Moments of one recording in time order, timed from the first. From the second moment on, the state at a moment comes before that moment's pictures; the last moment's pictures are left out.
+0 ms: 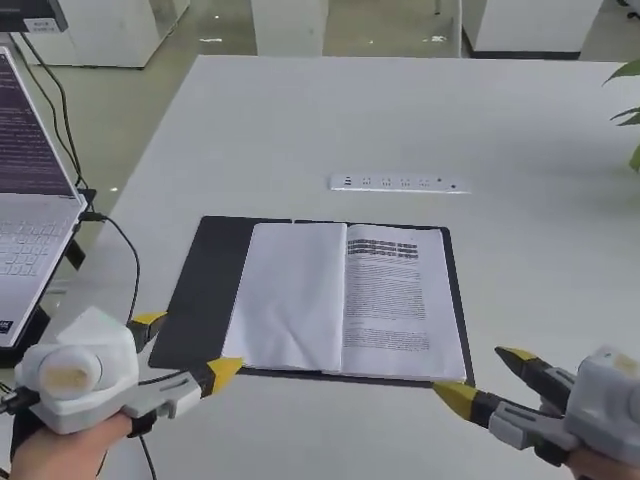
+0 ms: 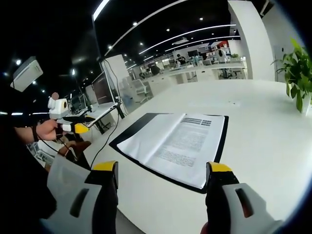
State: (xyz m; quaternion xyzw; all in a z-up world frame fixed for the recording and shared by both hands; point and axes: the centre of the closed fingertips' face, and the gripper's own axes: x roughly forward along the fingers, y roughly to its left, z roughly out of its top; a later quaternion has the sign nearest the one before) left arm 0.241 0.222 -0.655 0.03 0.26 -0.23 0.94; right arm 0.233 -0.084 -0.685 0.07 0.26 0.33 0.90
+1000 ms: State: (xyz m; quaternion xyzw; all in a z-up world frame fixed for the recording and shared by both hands) left arm 0.236 0.217 -0.643 0.01 0.24 -0.21 0.95; right arm 0.233 -0.095 -0.685 0.07 0.28 0.32 0.90
